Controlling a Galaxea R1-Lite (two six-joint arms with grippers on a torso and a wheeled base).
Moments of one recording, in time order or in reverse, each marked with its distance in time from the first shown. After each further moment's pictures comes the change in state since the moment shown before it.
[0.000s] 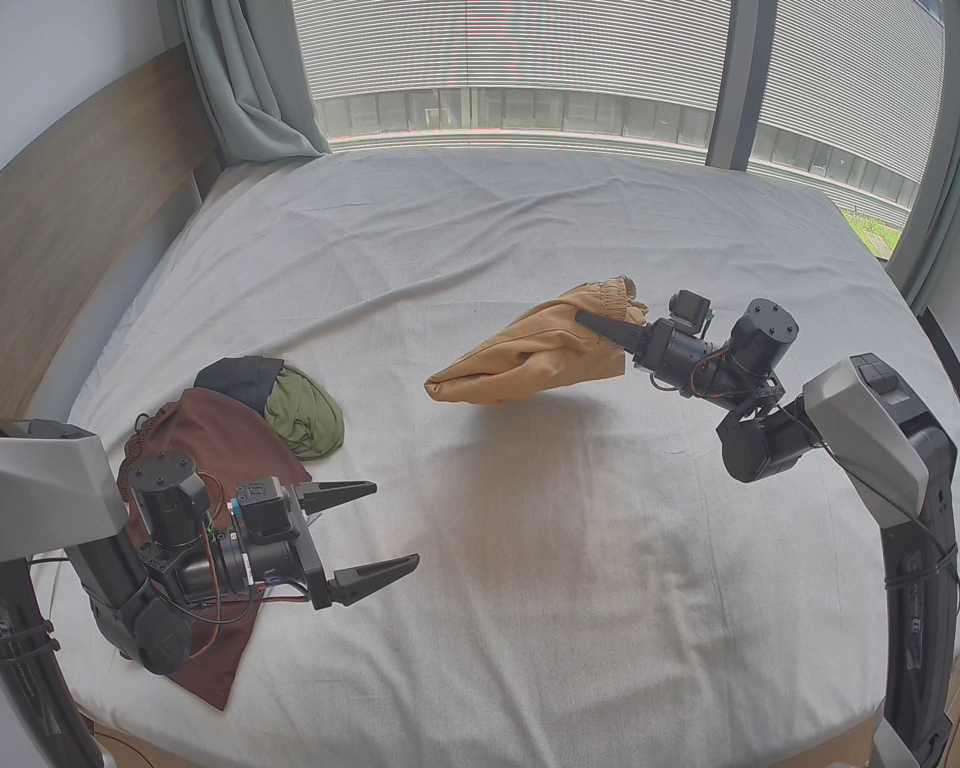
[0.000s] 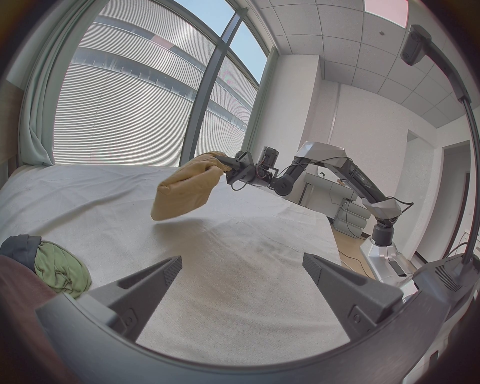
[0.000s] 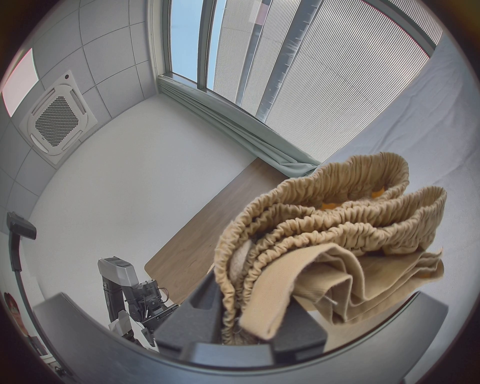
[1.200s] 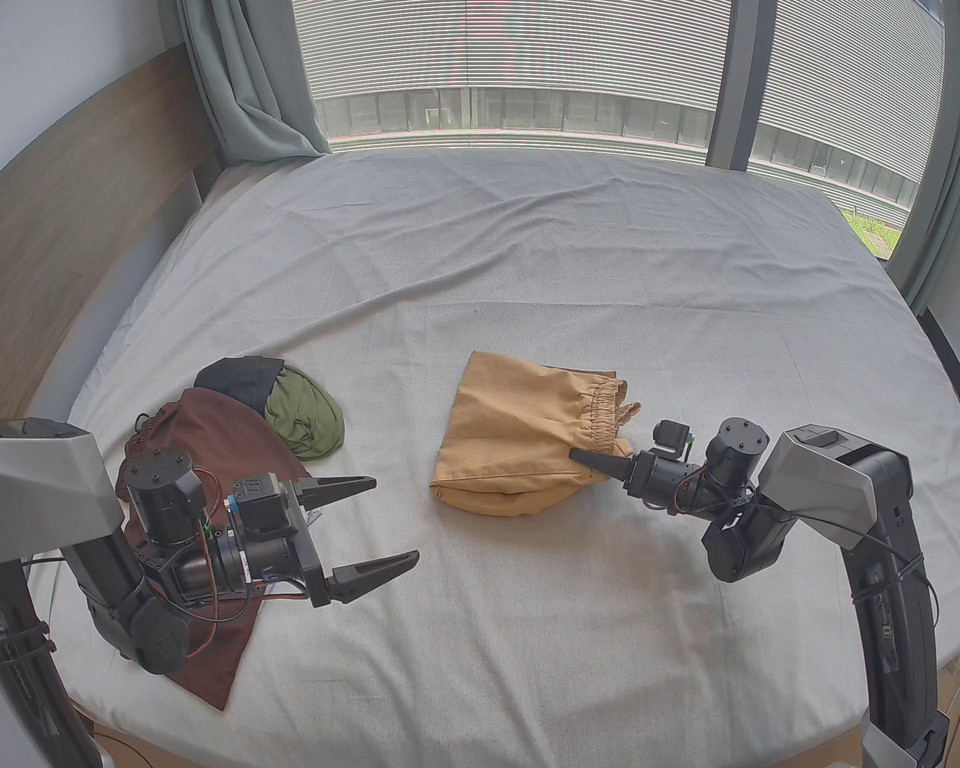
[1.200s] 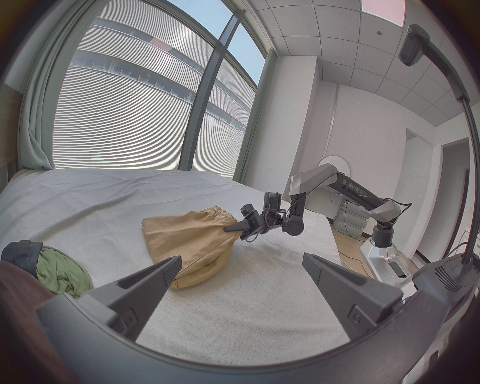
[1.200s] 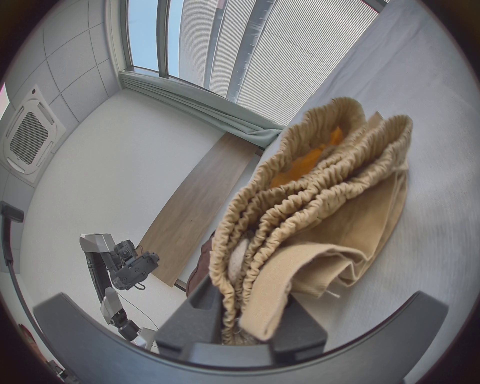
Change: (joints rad) left arm -0.004 -0.018 0.001 0.000 0.000 -0.002; right arm 0.001 0.184 0.312 -0.217 -0.014 -0.054
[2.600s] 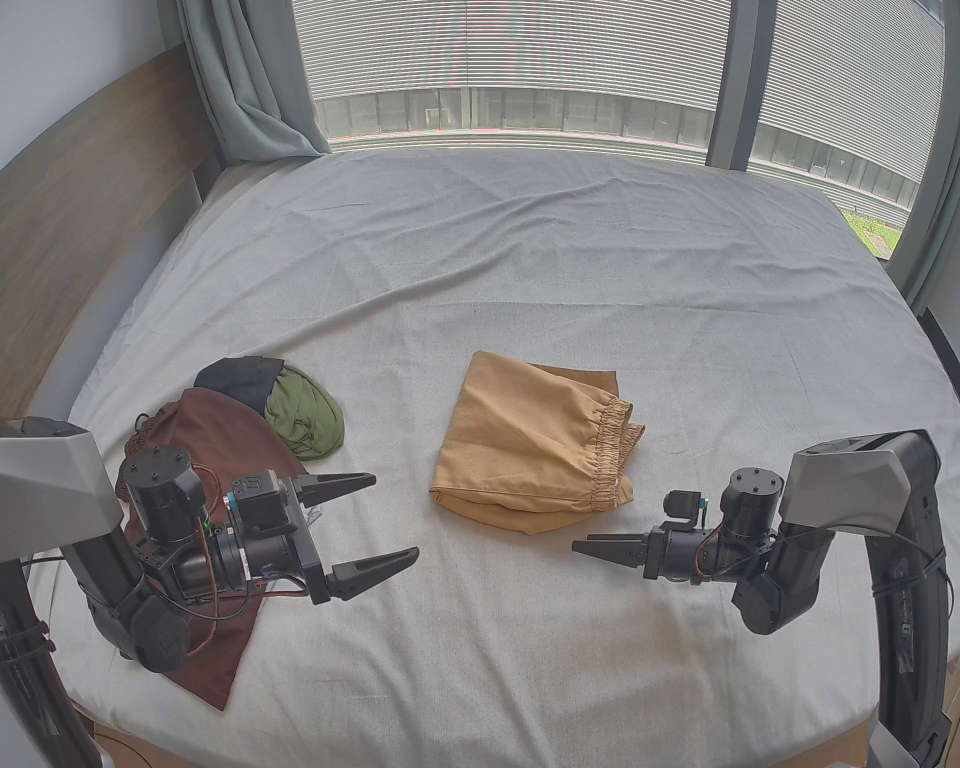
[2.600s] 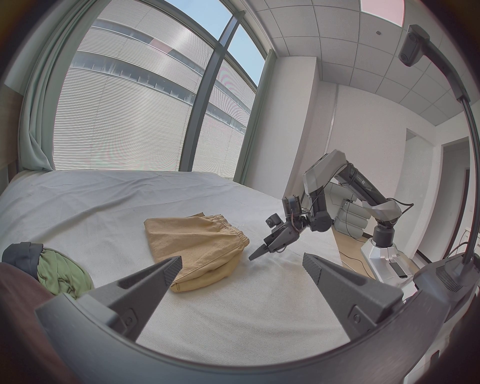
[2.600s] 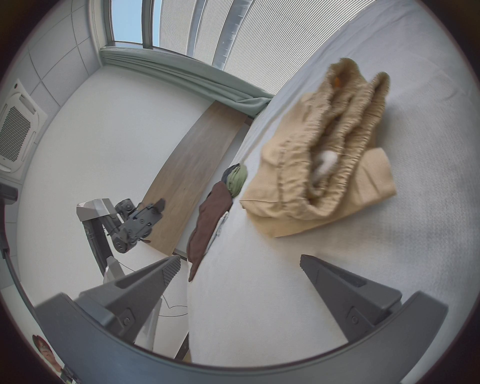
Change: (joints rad) left arm 0.002 -0.002 -0.007 0.000 0.000 -0.002; right arm 0.030 -0.127 0.468 0.002 0.009 -0.236
